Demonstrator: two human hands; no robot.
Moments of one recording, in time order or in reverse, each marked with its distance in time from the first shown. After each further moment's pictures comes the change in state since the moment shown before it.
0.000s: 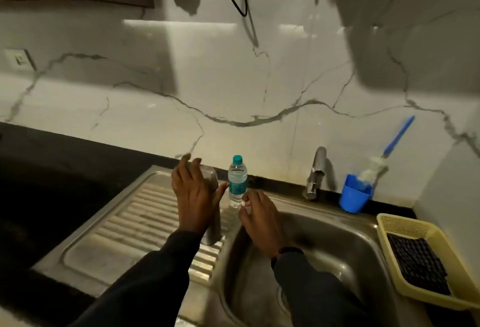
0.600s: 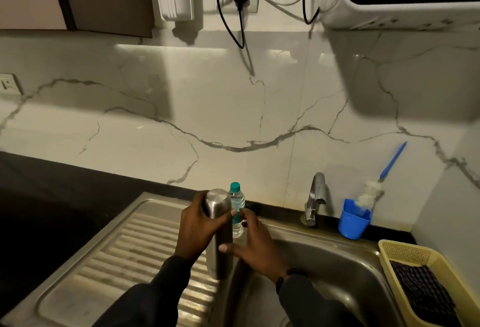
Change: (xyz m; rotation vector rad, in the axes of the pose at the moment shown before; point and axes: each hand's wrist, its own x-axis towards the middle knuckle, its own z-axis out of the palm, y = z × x) left_hand 0.018 0.001 -0.008 -0.733 -0.251 -0.198; right_hand 0.026 -0.004 -0.001 0.359 -0.238 0.200
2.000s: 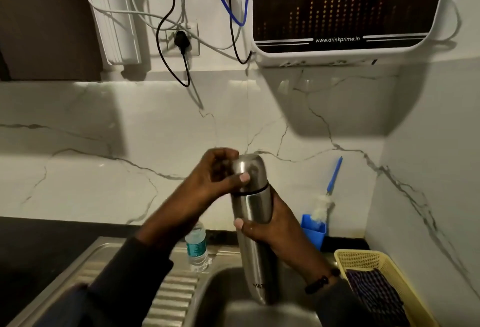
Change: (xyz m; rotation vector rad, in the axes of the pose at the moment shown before) left_hand 0.023 0.209 0.023 -0.429 -0.600 0.103; right_hand -0.068 -0.076 -0.154 0.222 0.263 -0.193
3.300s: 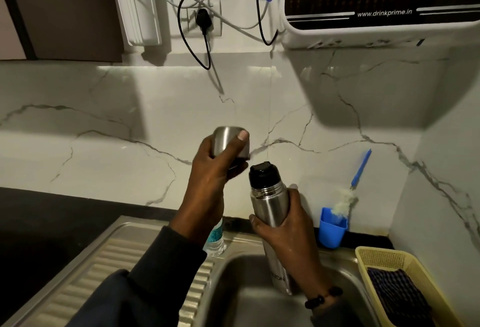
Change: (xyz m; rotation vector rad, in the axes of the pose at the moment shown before) left_hand 0.007 -0.016 -0.001 -0.204 0.474 -0.021; right_hand 0.000 0.036 0.035 -0.204 0.318 -0.002
